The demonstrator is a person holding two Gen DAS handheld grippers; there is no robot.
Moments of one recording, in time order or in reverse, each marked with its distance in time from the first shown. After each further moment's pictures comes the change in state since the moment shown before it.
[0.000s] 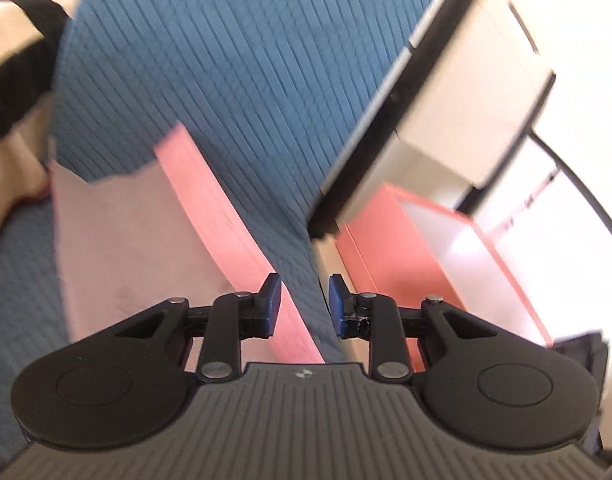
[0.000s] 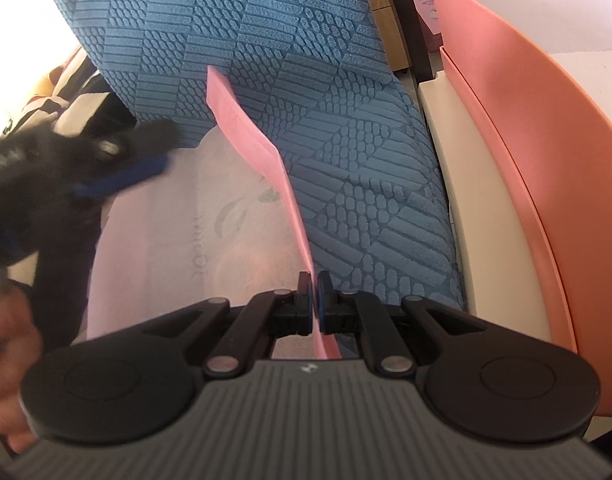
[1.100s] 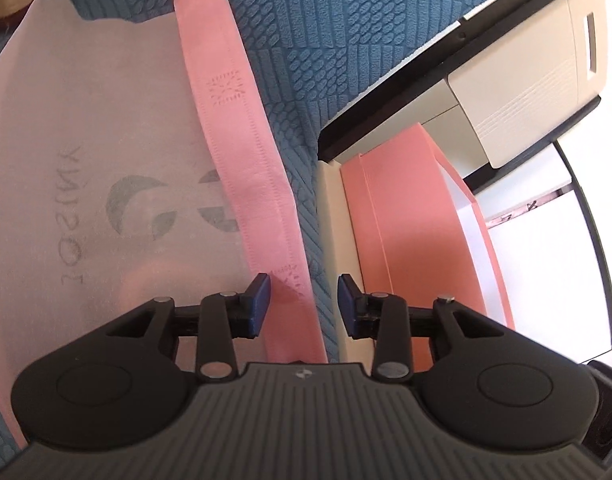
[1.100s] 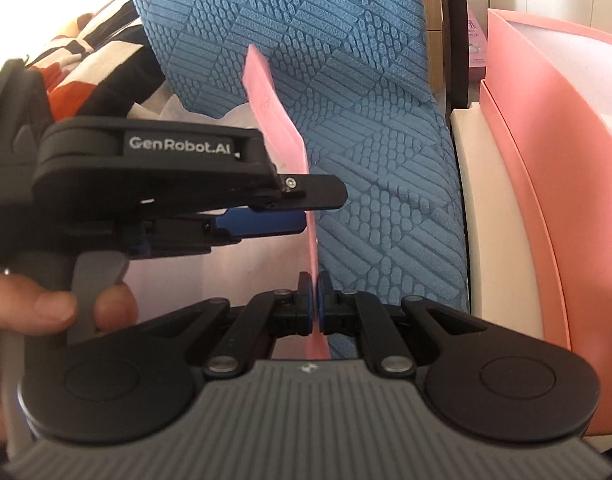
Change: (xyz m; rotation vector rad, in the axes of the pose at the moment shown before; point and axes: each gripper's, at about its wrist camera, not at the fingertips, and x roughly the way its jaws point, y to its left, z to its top) left arm 0.072 0.028 -0.034 -0.279 0.188 -0.098; right arm -0.001 0.029 -0.008 -0.215 -0.008 -0.041
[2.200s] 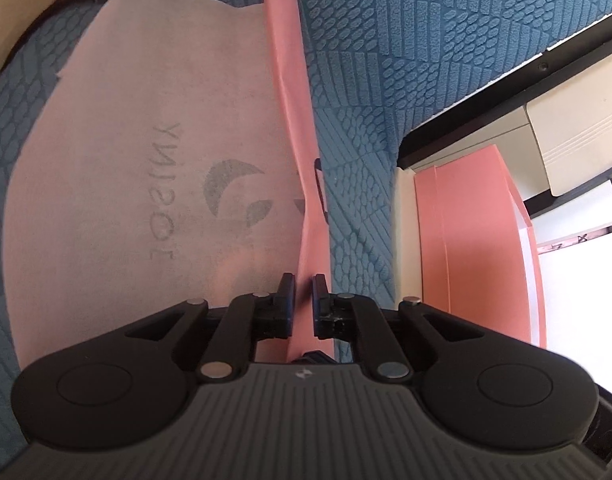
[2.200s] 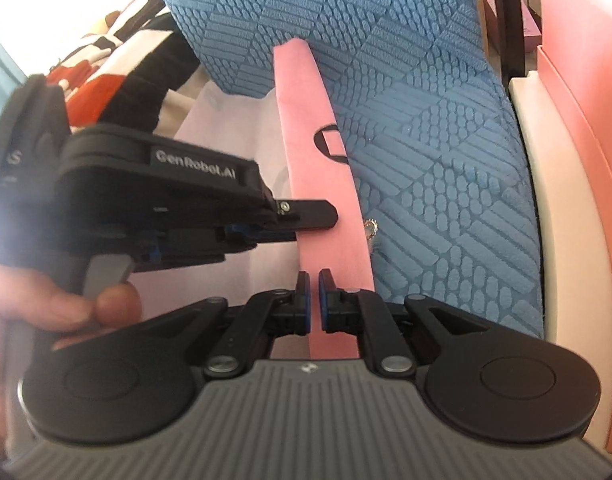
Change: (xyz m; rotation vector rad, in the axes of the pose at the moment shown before) left arm -0.018 0.034 0.008 -0.149 0.036 0.163; right arm 0.027 0.005 0.003 0.032 0.068 0.166
